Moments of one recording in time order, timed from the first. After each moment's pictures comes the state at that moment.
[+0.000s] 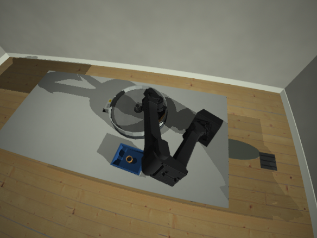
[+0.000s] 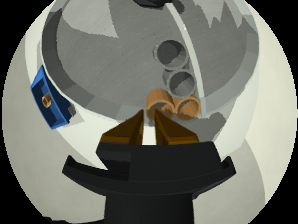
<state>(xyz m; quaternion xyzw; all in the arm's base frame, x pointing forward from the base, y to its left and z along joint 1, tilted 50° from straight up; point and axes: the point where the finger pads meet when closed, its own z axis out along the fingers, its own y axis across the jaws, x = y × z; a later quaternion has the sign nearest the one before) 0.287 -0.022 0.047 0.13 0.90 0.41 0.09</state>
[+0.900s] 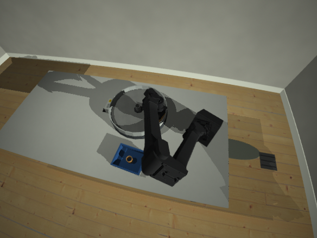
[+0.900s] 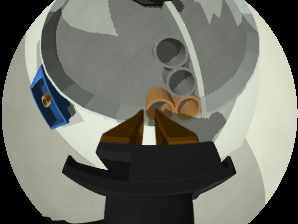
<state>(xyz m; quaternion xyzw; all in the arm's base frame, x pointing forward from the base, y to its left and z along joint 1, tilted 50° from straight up) 0.285 -0.021 0.045 0.13 0.90 0.41 0.09</state>
